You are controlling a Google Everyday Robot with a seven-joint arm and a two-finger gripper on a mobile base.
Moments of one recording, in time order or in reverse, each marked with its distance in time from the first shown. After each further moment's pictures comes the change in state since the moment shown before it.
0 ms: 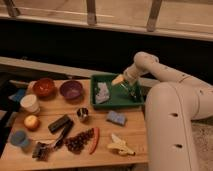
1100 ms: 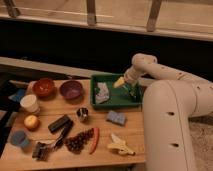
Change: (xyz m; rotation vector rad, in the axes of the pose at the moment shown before) arm 0.011 -0.018 0.010 0.107 0.037 -0.040
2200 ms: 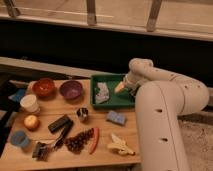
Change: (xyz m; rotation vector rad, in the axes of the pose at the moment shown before) arm 0.018 -0.015 0.032 0.041 0.082 0.009
